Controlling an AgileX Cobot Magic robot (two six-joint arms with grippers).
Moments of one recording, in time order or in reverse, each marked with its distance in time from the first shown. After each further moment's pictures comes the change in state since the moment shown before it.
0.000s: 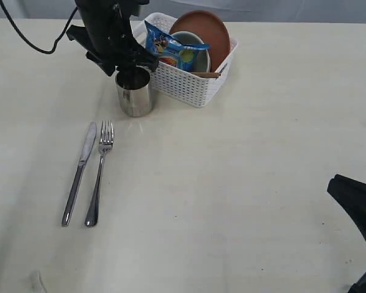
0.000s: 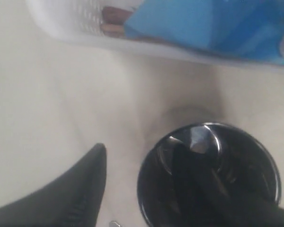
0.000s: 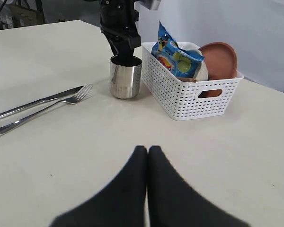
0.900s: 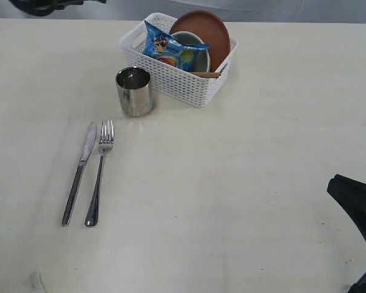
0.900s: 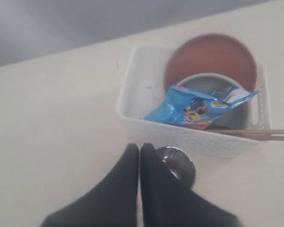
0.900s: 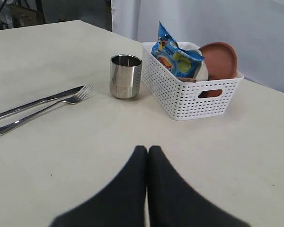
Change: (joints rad) left arm 0.035 -0.720 0.597 0.018 -0.534 -0.079; right arm 0.000 0.000 0.000 0.000 0.000 0.000
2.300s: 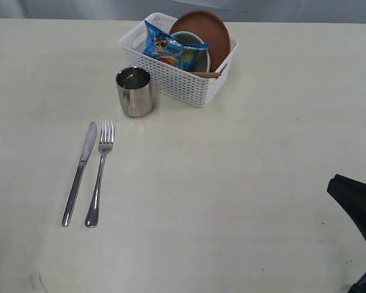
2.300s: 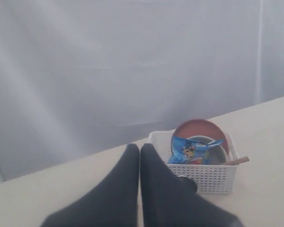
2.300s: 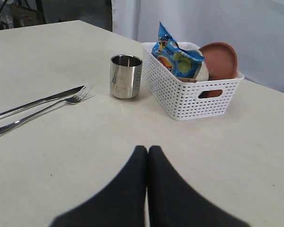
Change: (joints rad) left arm 0.003 -1.070 0.521 0.059 -0.023 0.101; right arm 0.000 0.000 0.000 0.000 0.000 0.000
